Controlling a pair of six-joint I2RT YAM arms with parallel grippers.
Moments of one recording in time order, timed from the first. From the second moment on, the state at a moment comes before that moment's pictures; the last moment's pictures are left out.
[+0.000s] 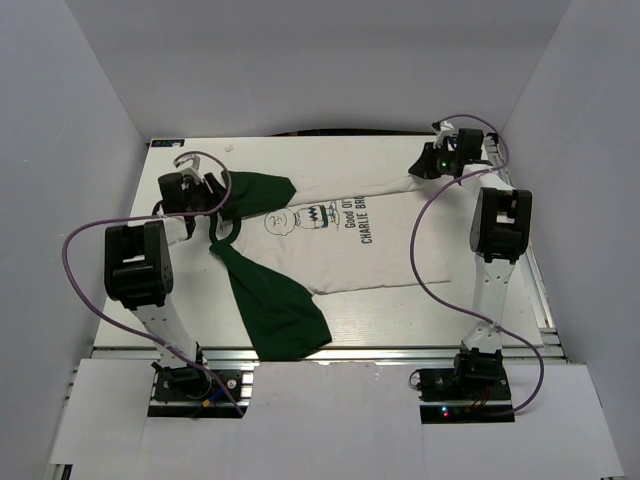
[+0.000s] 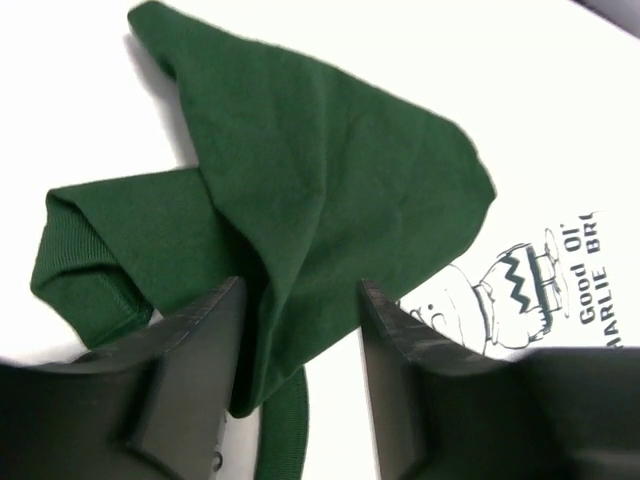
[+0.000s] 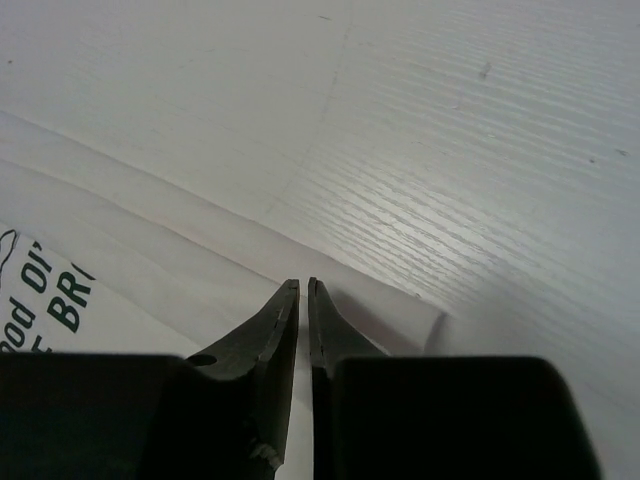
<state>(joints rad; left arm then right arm) 0.14 1.88 1.00 0.40 0.48 -0.33 -0.05 2.41 1.88 -0.12 -0.72 -0.06</state>
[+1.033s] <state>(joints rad) 0.16 1.62 0.95 0.40 0.54 -0.39 -0.11 2.24 1.64 -0.28 -0.78 -0.19</state>
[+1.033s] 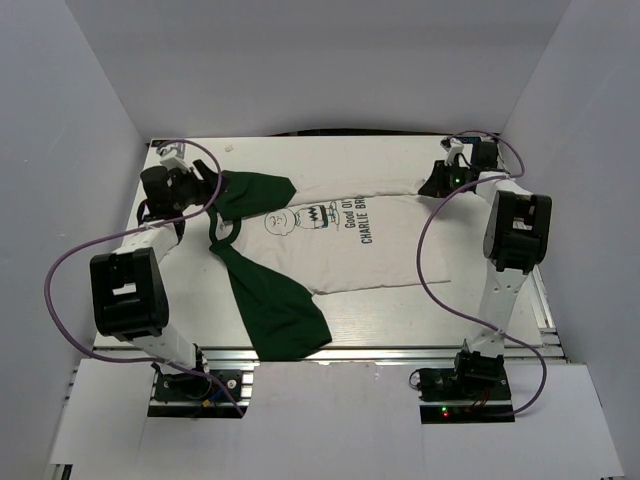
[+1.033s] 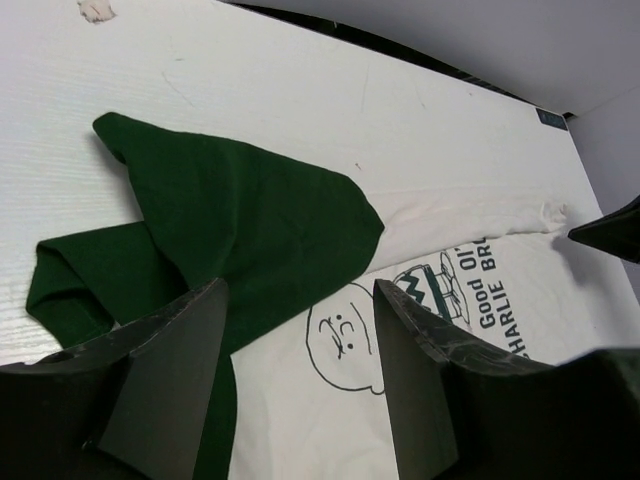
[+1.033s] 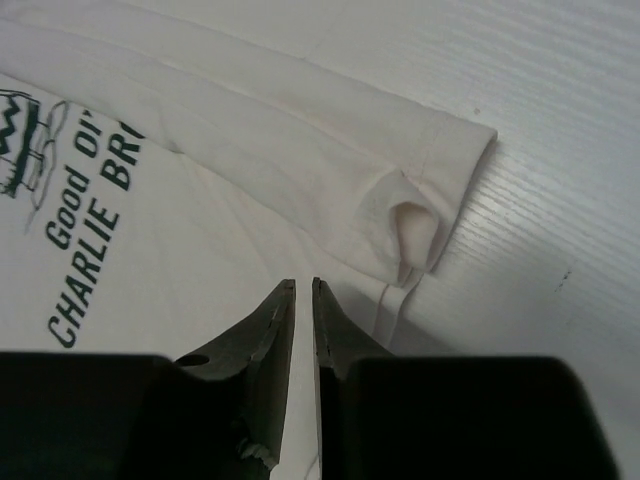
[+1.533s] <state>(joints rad) 0.16 2.23 1.76 -0.14 0.54 -0.49 -0.13 2.04 1.65 -0.25 -1.10 -0.24</state>
